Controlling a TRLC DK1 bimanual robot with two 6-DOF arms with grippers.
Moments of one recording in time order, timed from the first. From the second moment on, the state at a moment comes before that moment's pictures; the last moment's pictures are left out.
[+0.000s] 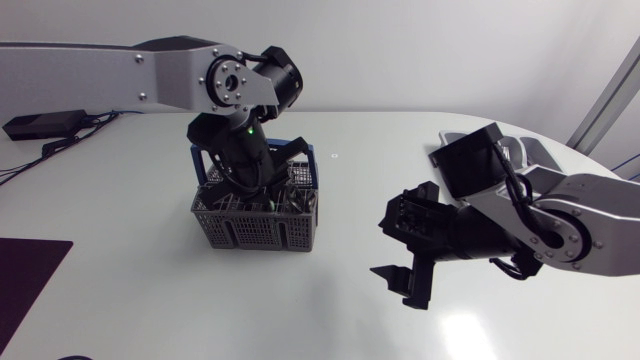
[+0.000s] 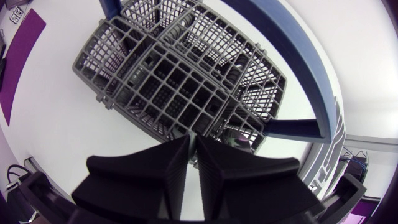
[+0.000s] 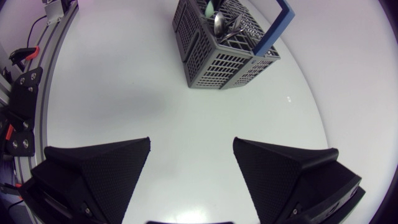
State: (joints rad) left arm -0.60 1.84 1.52 -0.96 -0.12 -1.17; right arm 0.55 1.29 0.71 -0.36 -0.17 -0.75
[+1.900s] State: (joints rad) left arm -0.62 1.30 1.32 -0.75 -0.03 -1.14; right arm 0.64 1.19 0.71 -0.33 -0.15 -0.66
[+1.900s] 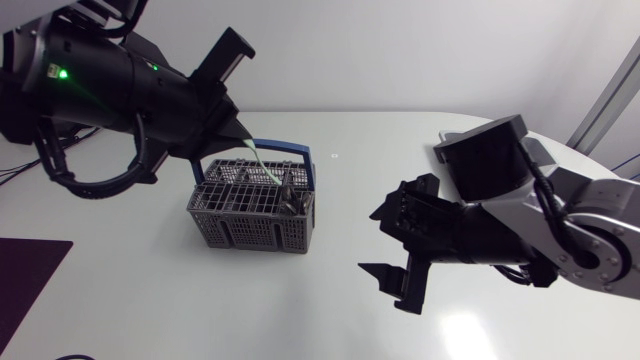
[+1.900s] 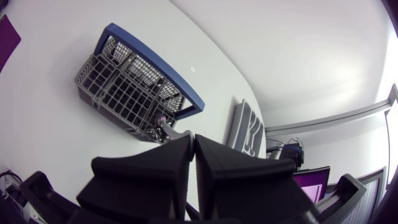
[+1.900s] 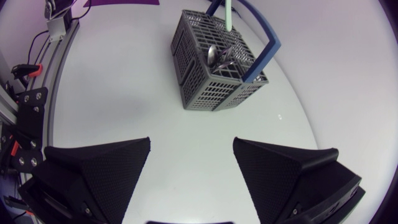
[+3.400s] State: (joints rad) left arm -0.58 1.52 1.31 -0.58 0.43 -1.32; right arm 0.76 1.31 0.81 0.01 0.01 -0.49
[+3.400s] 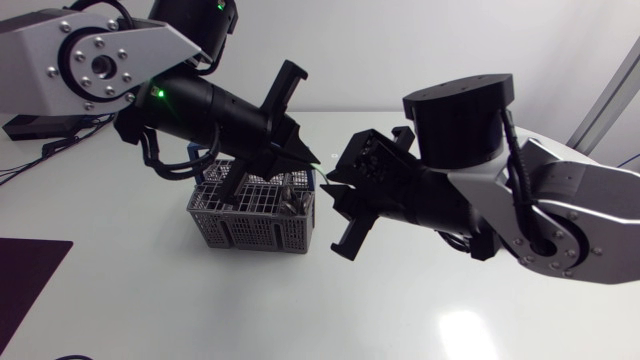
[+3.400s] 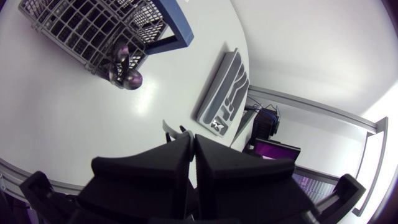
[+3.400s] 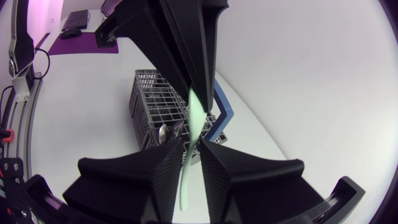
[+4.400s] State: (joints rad) left arm -0.46 1.39 1.31 -0.29 0.55 -1.38; right arm 0.66 1.32 0.85 -0.12 -0.13 -0.45
